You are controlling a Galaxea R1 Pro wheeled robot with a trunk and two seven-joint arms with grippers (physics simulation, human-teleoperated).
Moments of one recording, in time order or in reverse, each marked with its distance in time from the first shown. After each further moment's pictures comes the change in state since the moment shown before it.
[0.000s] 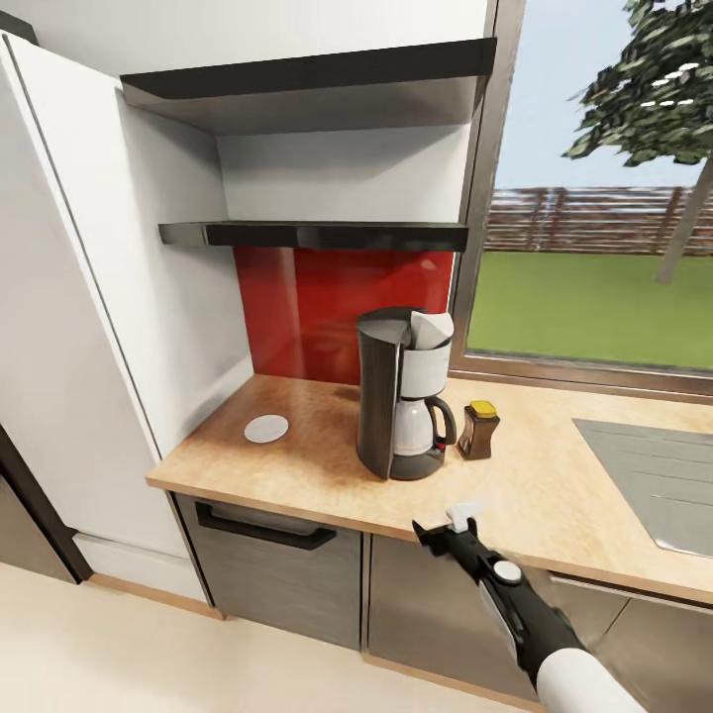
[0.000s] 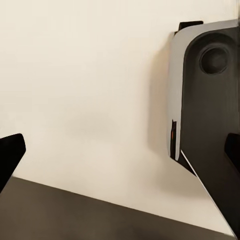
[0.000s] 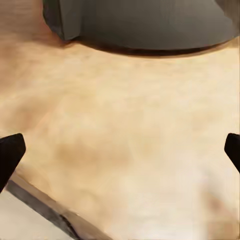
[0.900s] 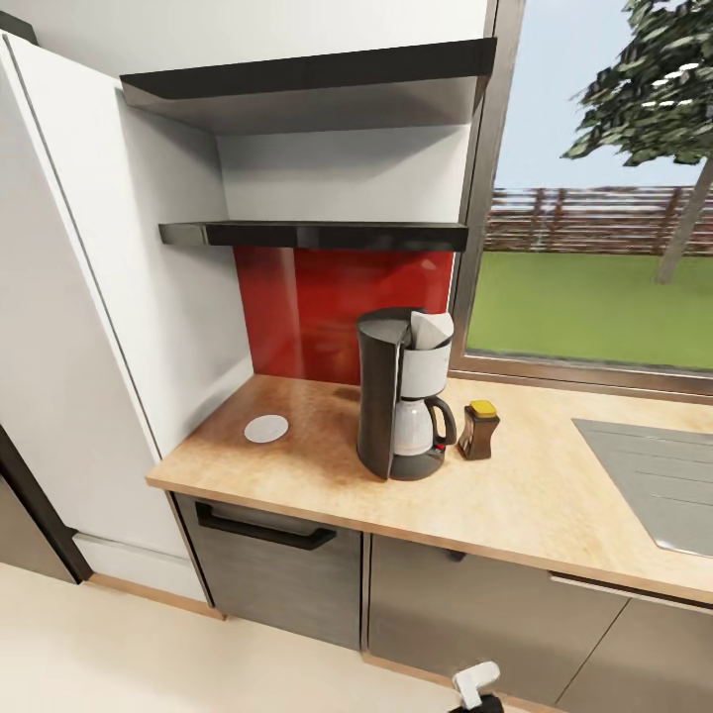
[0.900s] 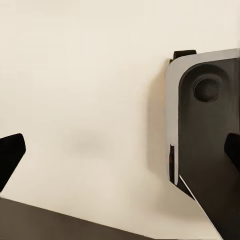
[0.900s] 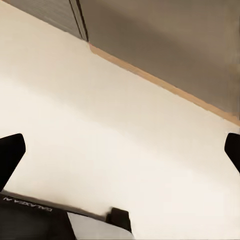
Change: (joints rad) left arm -0.001 0.000 -0.006 -0.035 -0.008 -0.052 -0.009; right arm 0.116 0.031 0.118 0.523 0.003 0.042 -0.253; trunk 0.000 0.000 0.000
